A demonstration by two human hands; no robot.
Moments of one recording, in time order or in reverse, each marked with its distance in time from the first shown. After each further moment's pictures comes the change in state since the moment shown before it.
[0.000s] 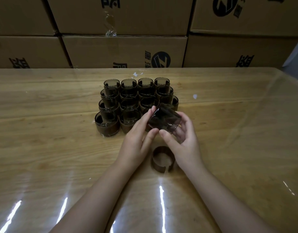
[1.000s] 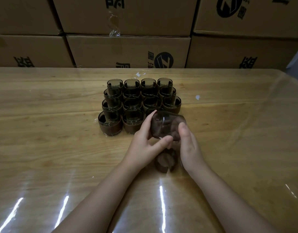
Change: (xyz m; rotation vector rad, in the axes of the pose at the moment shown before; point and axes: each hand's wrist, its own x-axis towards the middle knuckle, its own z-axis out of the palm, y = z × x) left_hand -0.003 0.010 0.002 -0.321 -0.114 -0.281; right_hand 0.001 -0.008 -0.003 -0.011 -0.096 0.084
